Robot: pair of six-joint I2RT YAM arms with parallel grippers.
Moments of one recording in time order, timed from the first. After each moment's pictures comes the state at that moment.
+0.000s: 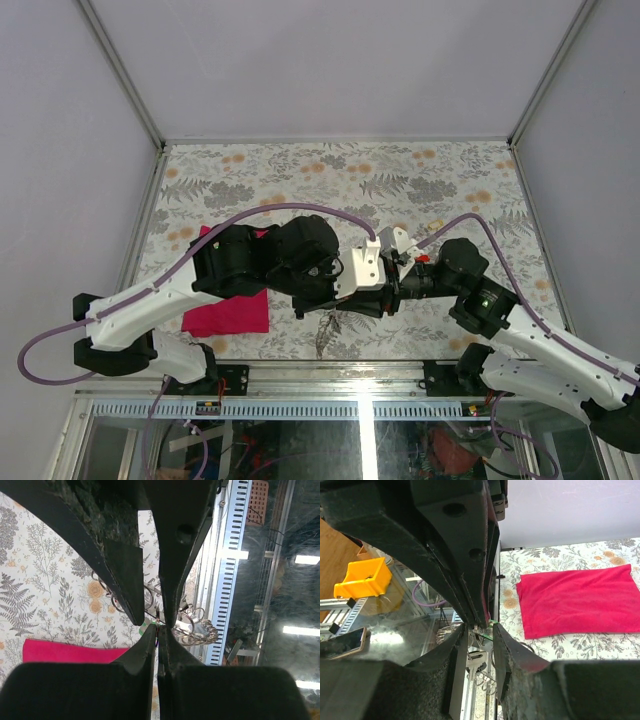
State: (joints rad) left arm -1.24 1.41 1.84 -1.30 0.17 0.18; right arm 0.90 0.81 0.75 0.10 -0.74 0.20
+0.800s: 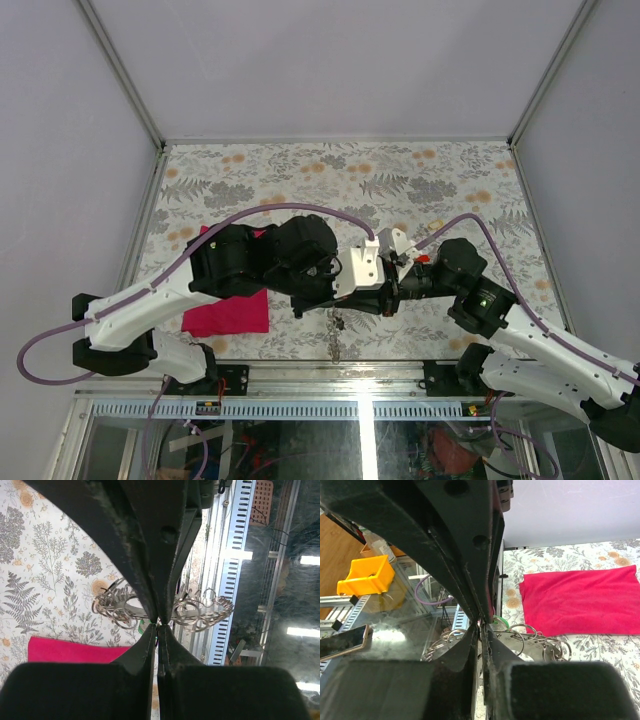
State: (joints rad) left arm -1.24 1.41 1.85 -1.31 0.15 0.19; right arm 0.90 0.82 0.74 0.12 -0.75 0.20
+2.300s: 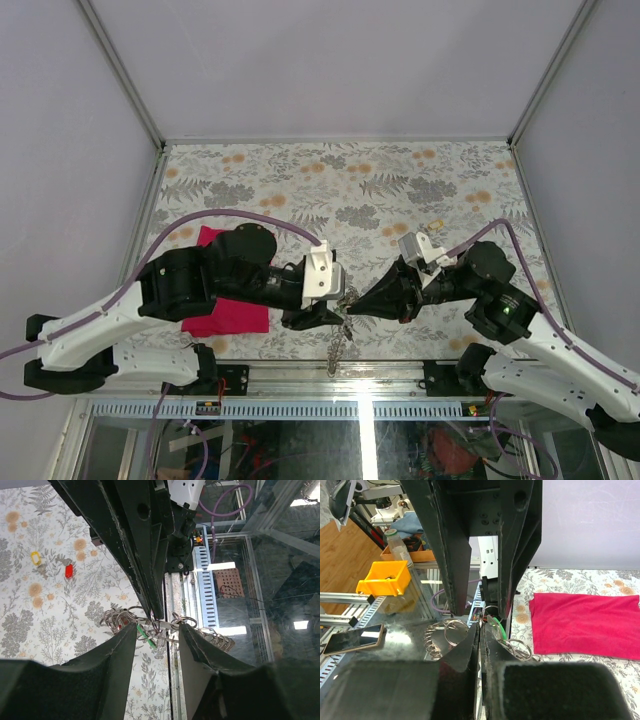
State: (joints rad) left arm -1.25 1.10 1.51 -0.82 0.34 0.19; right arm 0.90 0.73 0.81 0.06 -0.83 0.21
